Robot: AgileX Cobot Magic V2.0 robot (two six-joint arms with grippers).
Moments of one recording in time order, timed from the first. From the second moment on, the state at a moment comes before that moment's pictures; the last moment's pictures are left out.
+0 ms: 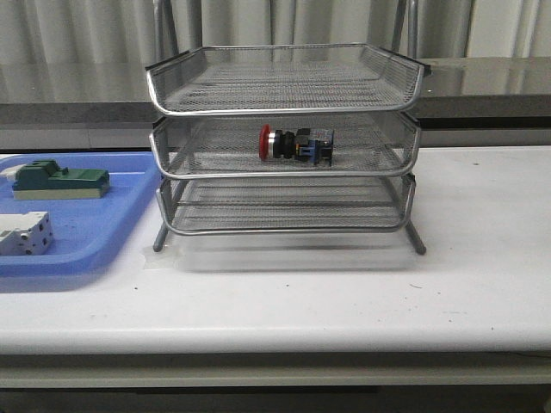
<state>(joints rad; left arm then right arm) -0.09 0.35 -0.27 -0.58 0.08 0.57 0.02 0.68 -0.67 0.31 0.62 -0.43</state>
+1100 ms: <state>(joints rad) -0.09 0.35 -0.27 -0.58 0.08 0.57 0.02 0.37 -0.50 0.31 0.53 -0.38</state>
